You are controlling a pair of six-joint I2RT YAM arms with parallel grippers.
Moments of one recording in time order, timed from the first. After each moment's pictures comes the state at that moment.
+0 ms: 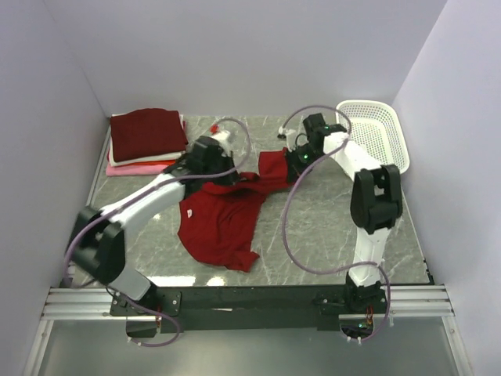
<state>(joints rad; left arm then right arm) -0.59 1.60 1.16 -0.25 0.11 -0.39 0.24 2.03 1.61 -0.91 -0.56 -0.40</state>
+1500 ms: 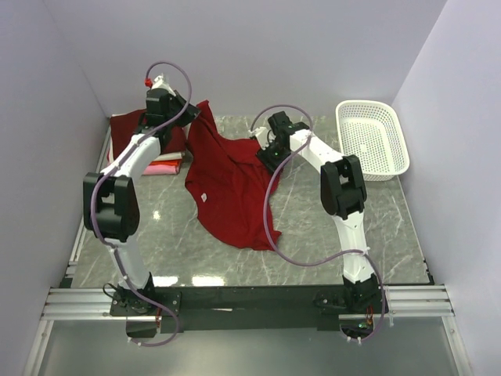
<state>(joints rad) -0.14 1.86 1.53 0.05 0.16 -0.69 0.40 2.31 1.96 -0.83 -0.20 -0.47</state>
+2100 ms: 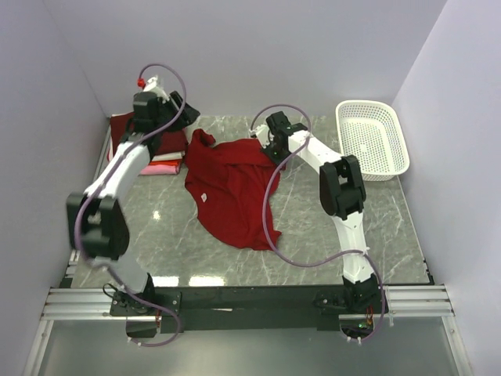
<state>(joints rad) -0.12 1.72 1.46 -0.04 0.23 -0.58 0.41 2.32 1.96 -0.77 -0.03 -0.46</state>
